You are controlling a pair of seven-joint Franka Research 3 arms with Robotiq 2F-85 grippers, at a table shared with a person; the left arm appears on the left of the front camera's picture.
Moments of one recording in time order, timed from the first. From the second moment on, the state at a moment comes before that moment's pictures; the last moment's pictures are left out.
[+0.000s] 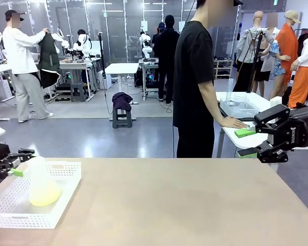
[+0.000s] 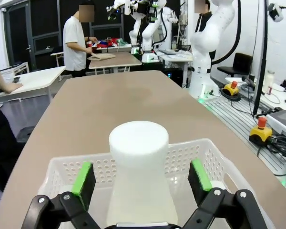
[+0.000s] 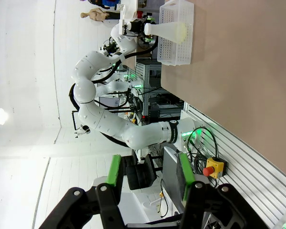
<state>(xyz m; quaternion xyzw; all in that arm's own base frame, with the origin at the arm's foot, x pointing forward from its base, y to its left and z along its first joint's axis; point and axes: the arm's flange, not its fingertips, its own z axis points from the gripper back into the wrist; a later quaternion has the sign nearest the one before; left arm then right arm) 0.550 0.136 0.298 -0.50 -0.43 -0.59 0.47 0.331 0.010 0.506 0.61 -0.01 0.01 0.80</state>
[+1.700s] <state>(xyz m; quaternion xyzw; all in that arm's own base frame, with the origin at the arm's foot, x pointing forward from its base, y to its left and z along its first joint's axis) 0.407 0.125 0.404 -0.52 -0.34 -0.49 0.61 0.331 0.010 0.506 0.61 -0.01 0.01 0.80</state>
